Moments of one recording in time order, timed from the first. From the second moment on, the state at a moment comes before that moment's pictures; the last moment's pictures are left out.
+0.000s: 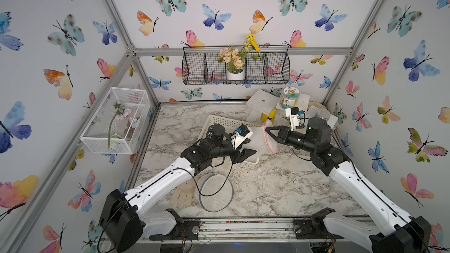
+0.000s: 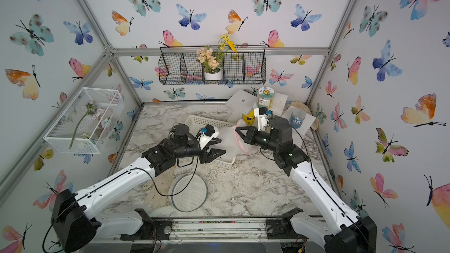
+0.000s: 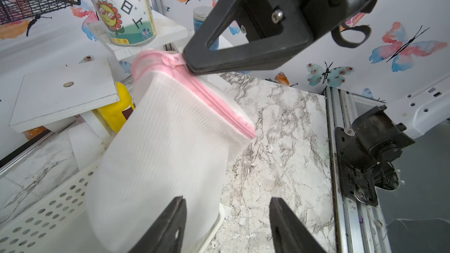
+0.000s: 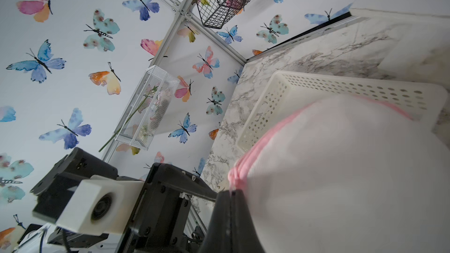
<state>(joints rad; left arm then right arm) -0.75 1.27 1.03 -0.12 0.50 0.12 0.46 1.09 0.97 -0.12 -0.55 0.76</state>
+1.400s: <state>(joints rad) -0.57 1.44 1.29 -0.29 0.84 0.66 0.56 1.19 1.26 -0.72 -0.53 -0.68</state>
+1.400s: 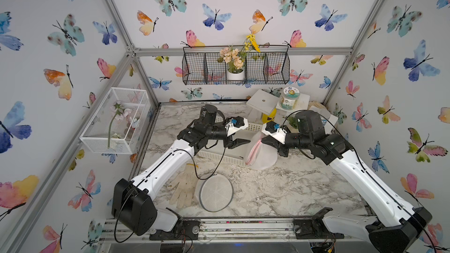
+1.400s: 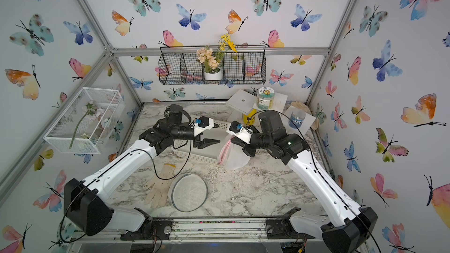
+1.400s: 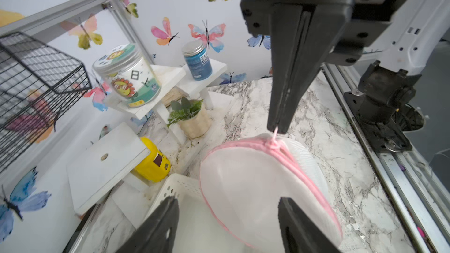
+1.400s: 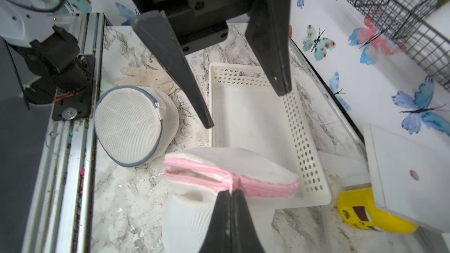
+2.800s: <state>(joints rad) -0.61 1.52 1.46 -0.76 0.69 1.22 0.71 1.26 1.28 -0.66 -0.61 -1.15</state>
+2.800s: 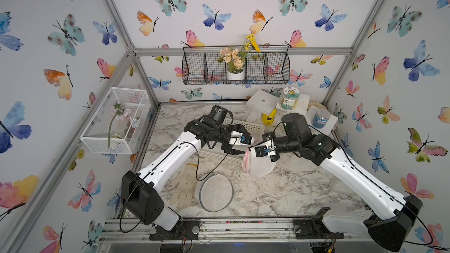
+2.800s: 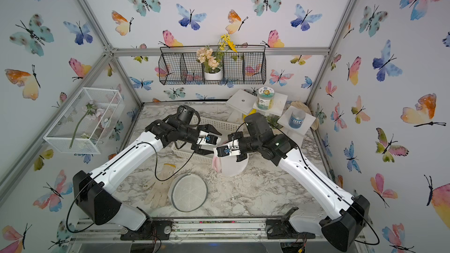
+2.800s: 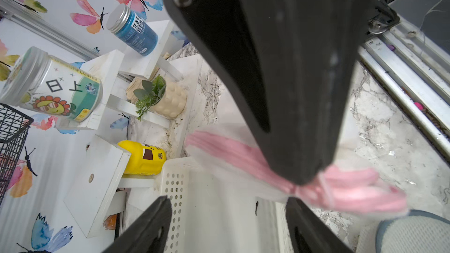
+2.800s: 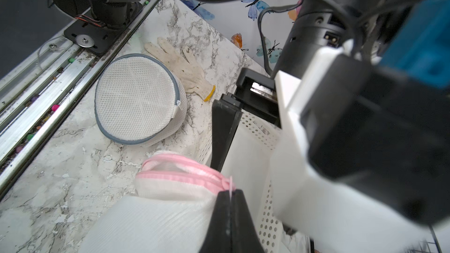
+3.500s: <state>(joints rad) -0.54 1.37 1.19 -0.55 0.97 0.96 0.72 1.21 1.21 -0.56 -0.63 -1.13</state>
